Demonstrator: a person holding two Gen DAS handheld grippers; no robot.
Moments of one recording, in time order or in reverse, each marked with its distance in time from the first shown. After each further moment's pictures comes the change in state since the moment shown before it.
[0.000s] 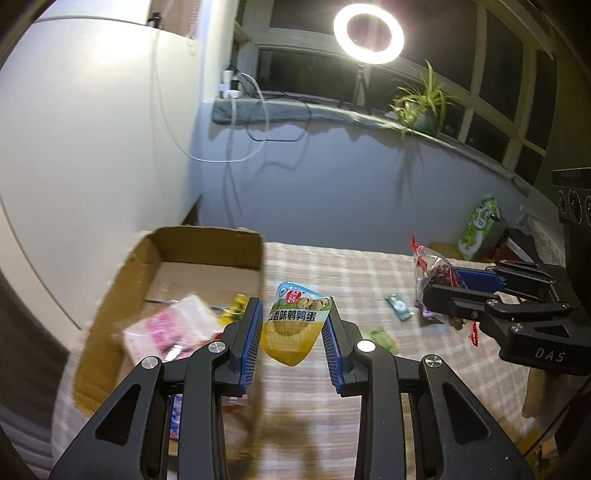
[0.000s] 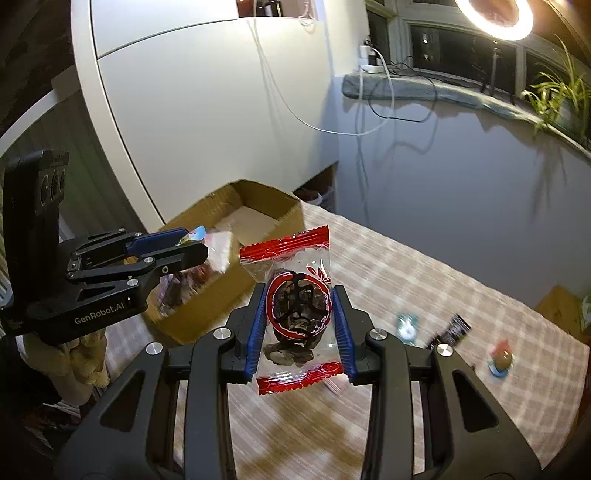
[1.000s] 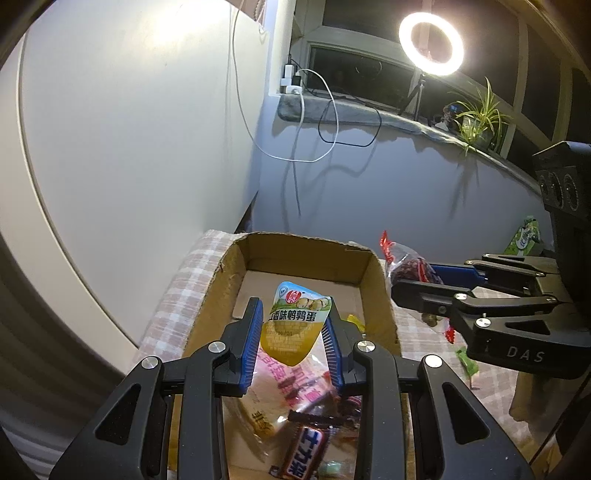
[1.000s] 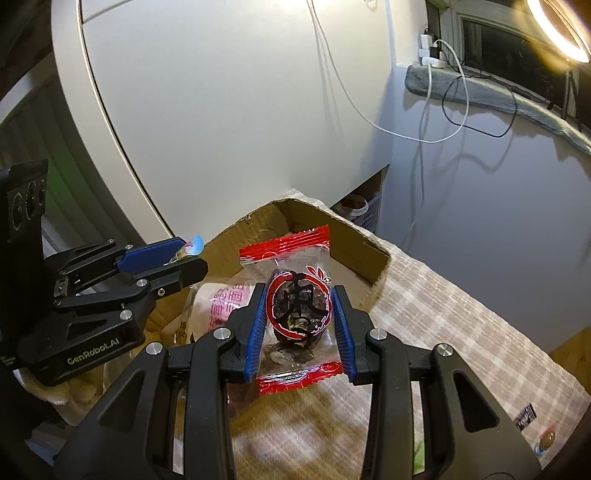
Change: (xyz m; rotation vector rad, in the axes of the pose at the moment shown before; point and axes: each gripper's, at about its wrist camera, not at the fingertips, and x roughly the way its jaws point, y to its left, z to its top) left arm 0.019 0.095 0.012 -0.072 0.009 0.107; right arm 0.120 0.063 0.070 -0.074 0.066 0.089
